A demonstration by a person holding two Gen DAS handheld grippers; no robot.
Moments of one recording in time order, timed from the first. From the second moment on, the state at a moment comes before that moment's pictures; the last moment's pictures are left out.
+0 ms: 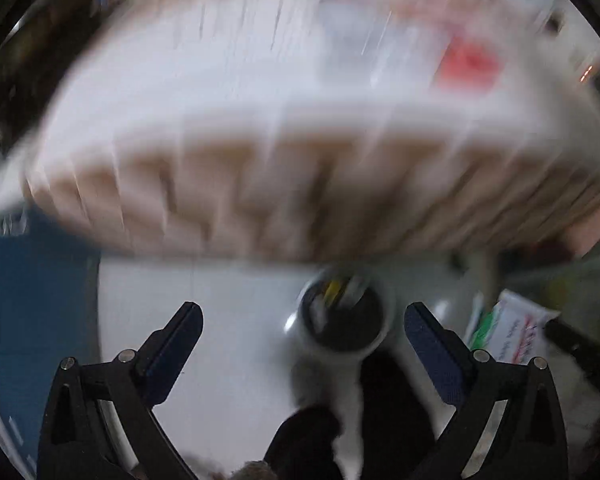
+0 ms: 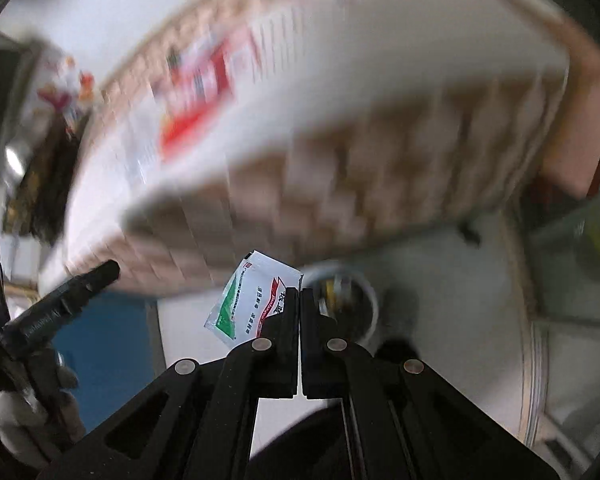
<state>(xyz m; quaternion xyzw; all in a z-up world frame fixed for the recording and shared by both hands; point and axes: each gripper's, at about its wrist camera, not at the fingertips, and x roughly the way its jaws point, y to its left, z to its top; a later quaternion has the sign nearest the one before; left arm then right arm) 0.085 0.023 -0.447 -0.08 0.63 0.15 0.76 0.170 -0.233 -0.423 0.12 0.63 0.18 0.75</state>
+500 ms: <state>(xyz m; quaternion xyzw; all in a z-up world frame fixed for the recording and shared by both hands) 0.066 0.041 -0.842 -0.07 0.75 0.18 0.63 0.146 -0.138 -0.901 0.06 0.75 0.12 0.65</state>
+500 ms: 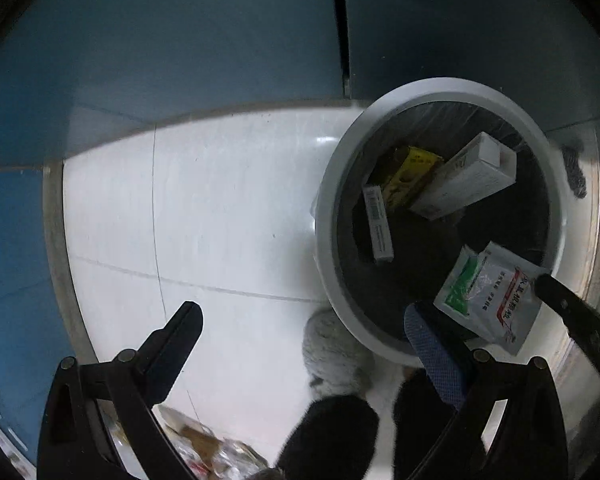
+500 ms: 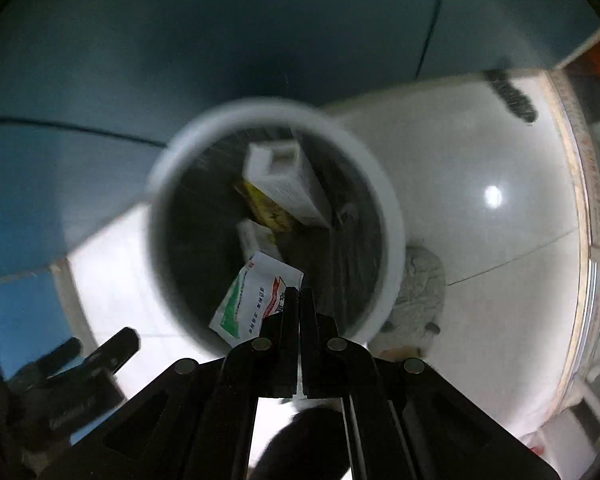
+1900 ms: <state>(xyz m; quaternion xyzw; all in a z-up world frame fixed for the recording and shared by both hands) 0.414 0.079 -0.374 -0.15 0.67 0.19 0.70 0.497 -0.202 -0.394 0.10 0.61 0.15 0.77</state>
